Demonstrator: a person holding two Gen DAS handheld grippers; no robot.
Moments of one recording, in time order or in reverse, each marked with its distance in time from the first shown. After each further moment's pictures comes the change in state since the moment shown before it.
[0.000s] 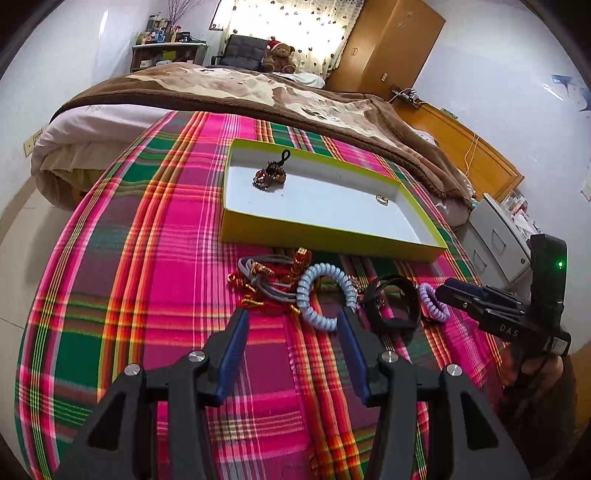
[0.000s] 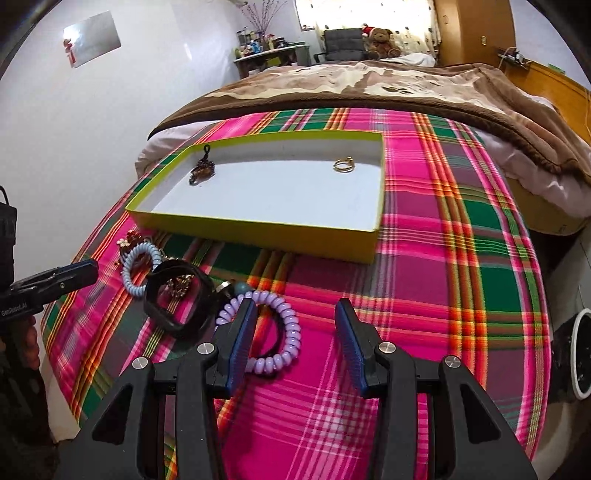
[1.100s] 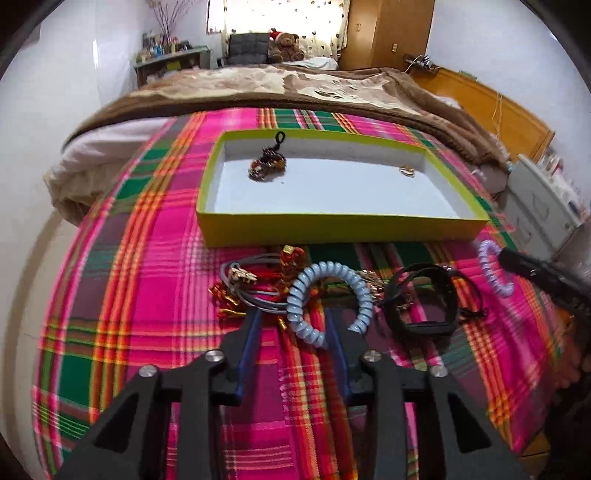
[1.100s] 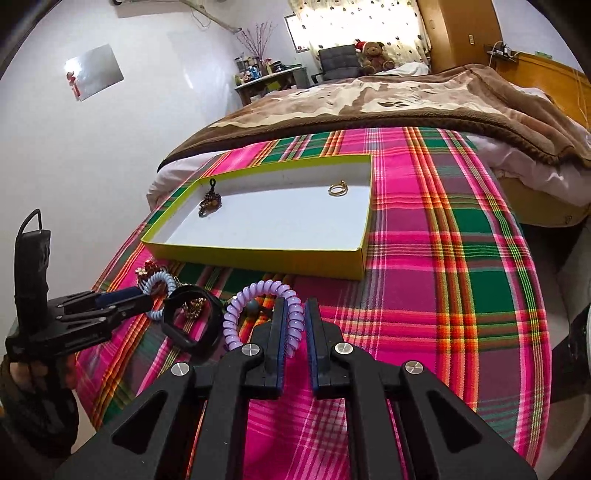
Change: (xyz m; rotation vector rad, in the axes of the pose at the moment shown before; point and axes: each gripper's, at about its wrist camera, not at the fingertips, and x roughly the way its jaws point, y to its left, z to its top) left arm 0.035 -0.035 0.002 0.129 0.040 0.232; right arm -0.022 -0.014 -0.001 0.074 -0.108 0.059
